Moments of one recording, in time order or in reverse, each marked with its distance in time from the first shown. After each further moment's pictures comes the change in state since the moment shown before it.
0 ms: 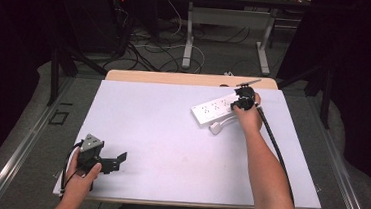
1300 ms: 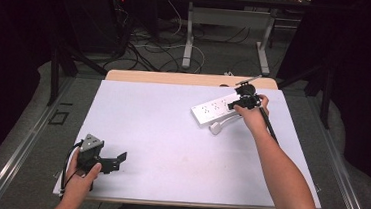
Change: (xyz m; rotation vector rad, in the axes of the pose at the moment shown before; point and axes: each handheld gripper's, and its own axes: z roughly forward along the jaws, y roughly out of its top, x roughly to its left) left arm 0.000 0.000 -0.001 -0.004 0.003 -0.001; right arm 0.008 0.005 -0.029 0.016 0.031 -0.148
